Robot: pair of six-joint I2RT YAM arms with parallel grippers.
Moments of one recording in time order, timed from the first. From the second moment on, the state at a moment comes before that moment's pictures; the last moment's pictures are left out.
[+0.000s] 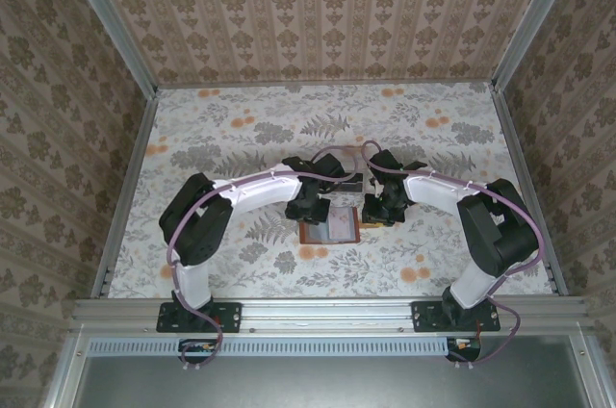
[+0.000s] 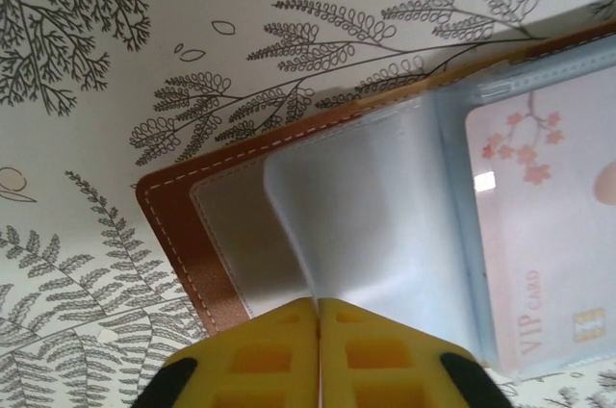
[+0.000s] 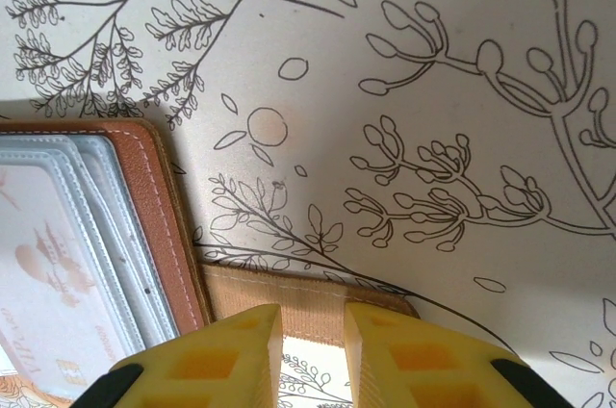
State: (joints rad) left arm -0.92 1.88 1.32 -0.90 0.00 -0.61; right arm 0.44 1.66 0.92 -0.67 -0.22 0.55
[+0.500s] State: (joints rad) left arm -0.90 1.83 1.27 -0.90 -0.02 -0.58; right arm 0.44 1.65 0.94 -0.72 -0.22 0.55
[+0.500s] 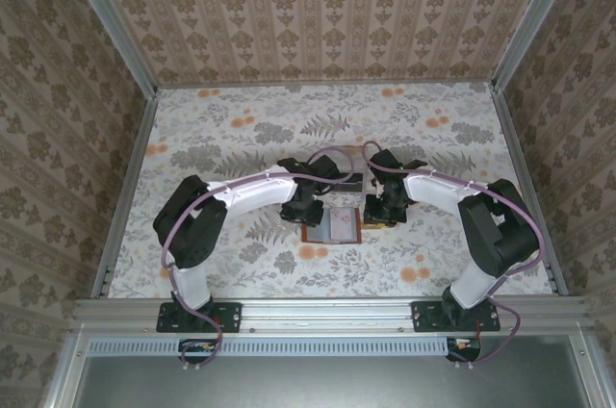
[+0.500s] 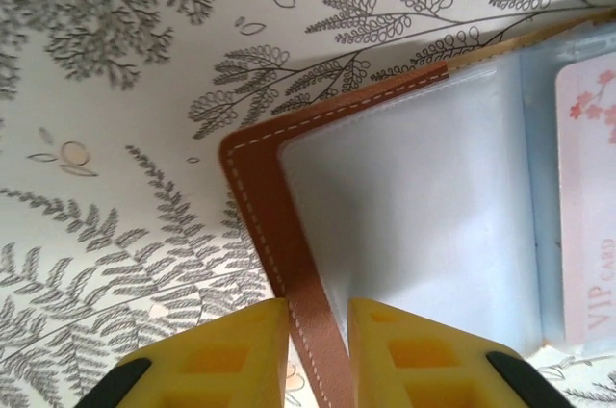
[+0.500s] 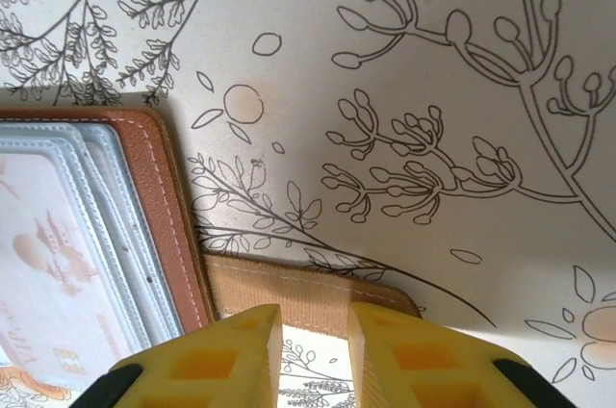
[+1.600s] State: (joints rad) left arm -0.80 1.76 0.99 -0.25 0.47 -0.75; right arm 0.46 1.68 0.96 -0.57 -0.43 0.62
